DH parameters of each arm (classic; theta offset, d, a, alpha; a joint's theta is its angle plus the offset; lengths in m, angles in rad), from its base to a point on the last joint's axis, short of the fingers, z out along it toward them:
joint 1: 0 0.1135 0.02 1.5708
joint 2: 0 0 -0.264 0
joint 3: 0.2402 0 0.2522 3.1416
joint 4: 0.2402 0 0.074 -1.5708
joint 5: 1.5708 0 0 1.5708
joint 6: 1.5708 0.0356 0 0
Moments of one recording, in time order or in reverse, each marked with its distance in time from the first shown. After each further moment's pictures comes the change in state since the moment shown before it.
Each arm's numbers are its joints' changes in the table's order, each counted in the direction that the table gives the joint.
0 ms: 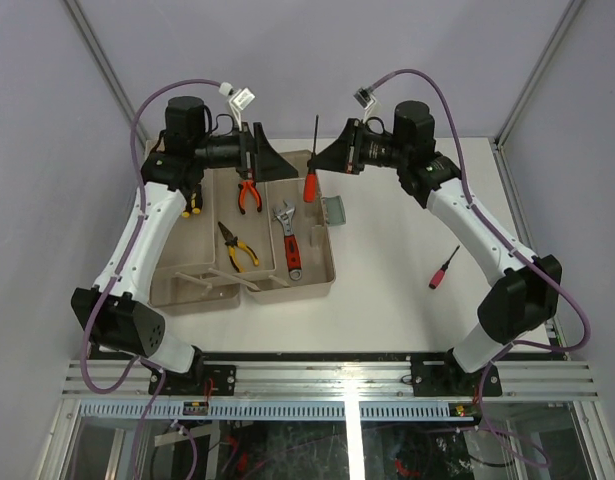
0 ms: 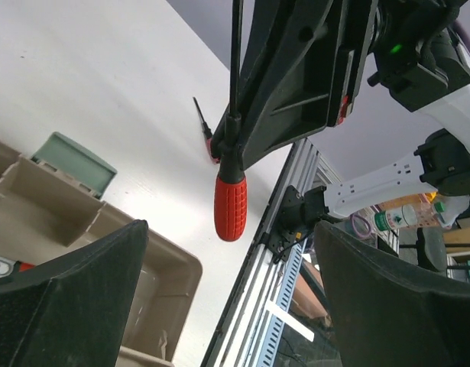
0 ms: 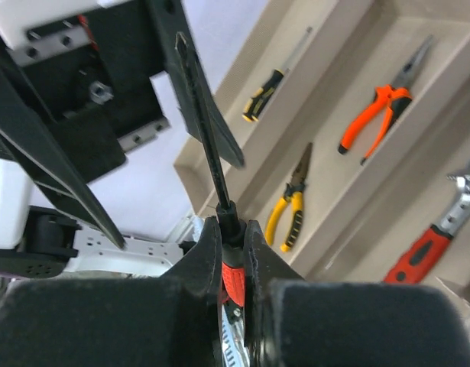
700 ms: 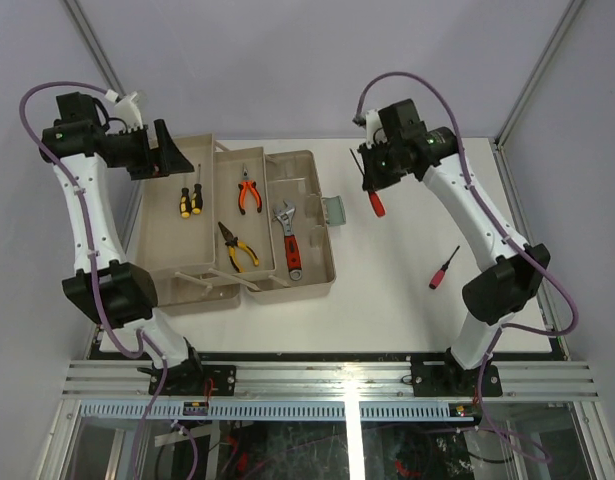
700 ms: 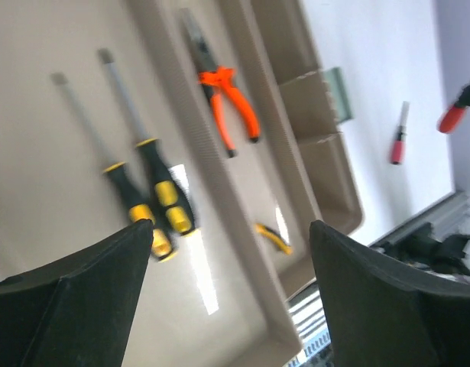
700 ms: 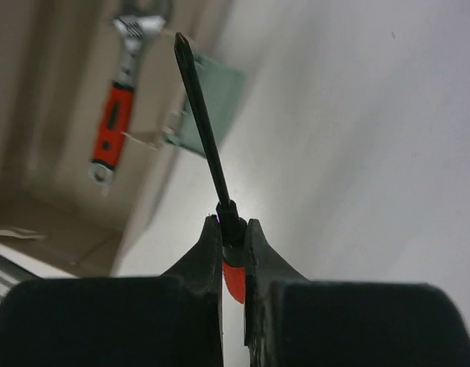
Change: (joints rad) left arm 0.552 -0.223 0.452 0.844 -0.265 0.563; right arm 0.003 -0.157 0.316 0.908 0.731 -0.733
